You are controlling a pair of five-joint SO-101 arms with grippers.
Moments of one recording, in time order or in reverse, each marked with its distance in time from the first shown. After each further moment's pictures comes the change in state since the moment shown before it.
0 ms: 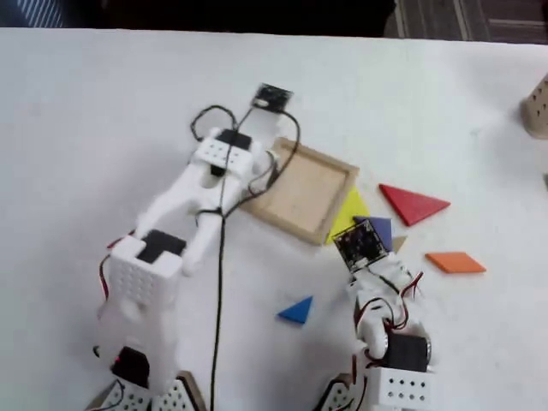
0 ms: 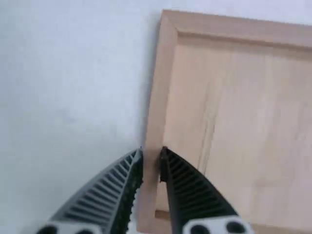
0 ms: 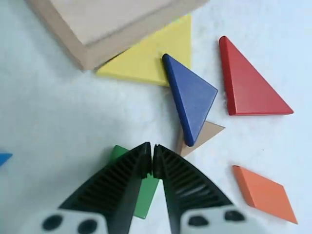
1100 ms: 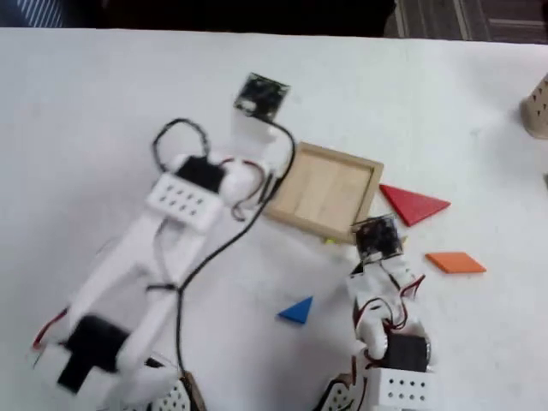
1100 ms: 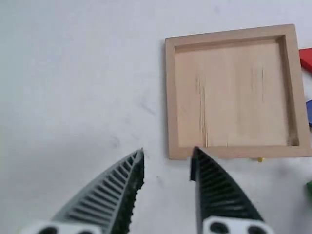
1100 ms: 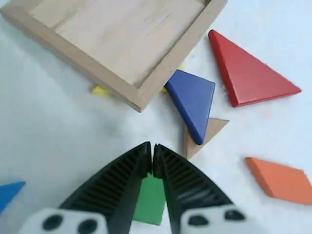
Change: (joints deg) left arm 6.4 -40.8 28.0 -2.5 -0.3; right arm -0.4 0.0 0.0 -0.9 -8.2
